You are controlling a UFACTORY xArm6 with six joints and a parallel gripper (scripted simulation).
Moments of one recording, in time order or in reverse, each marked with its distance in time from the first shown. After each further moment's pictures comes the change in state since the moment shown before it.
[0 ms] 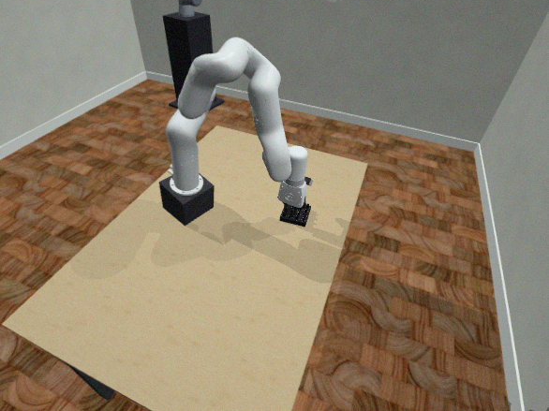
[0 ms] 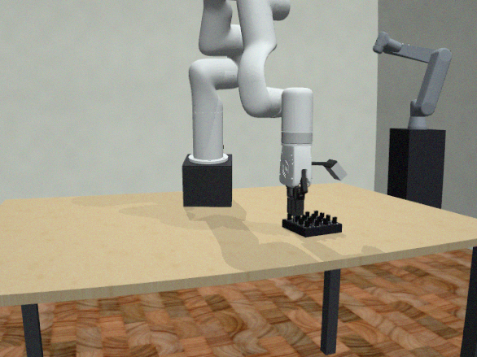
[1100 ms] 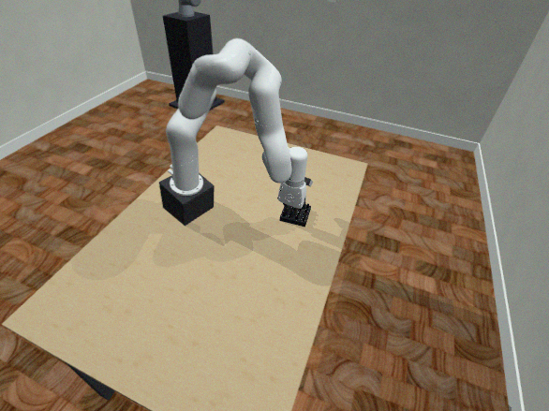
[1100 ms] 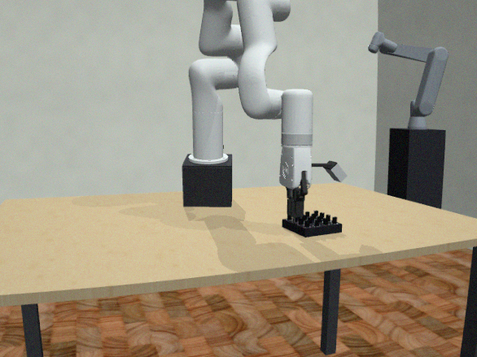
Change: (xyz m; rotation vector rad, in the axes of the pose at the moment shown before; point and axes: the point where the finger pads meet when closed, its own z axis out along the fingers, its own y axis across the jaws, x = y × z) arm 0.000 0.000 0.004 0.000 0.000 0.000
